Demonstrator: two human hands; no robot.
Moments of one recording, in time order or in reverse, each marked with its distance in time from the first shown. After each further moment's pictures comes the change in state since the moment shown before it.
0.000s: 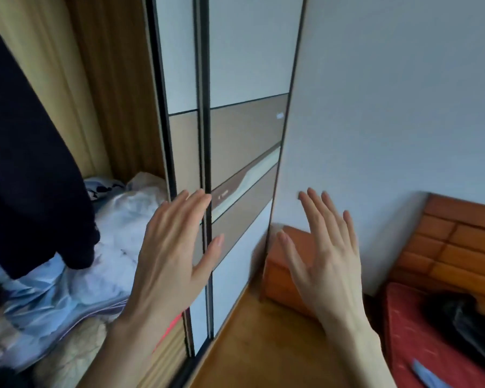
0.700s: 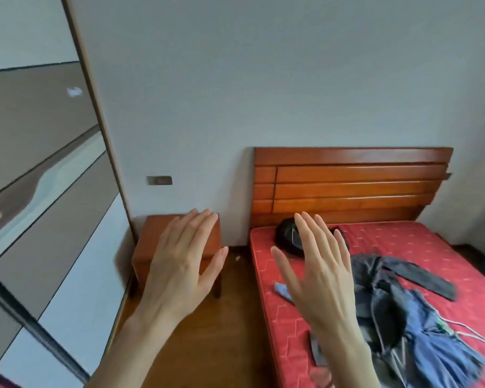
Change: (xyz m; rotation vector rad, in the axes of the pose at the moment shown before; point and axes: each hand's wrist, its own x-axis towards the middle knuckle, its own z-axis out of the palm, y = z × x) left_hand 0.019 0.268 0.228 -0.408 -0.322 0.323; right_hand -0.127 0.243 -0.171 -0.549 -0.003 0.456
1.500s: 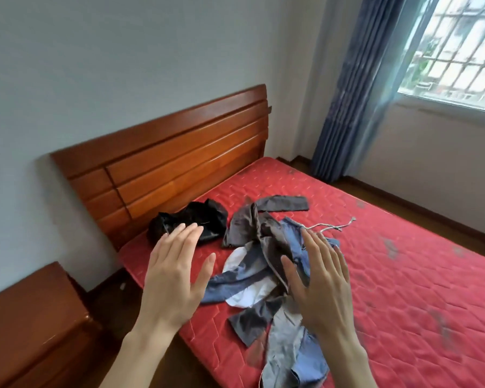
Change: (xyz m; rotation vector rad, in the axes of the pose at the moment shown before) left_hand 0.157 0.136 0.276 -0.468 -0.312 0.415; right_hand -0.033 0.238 0.015 -0.322 0.130 0.666
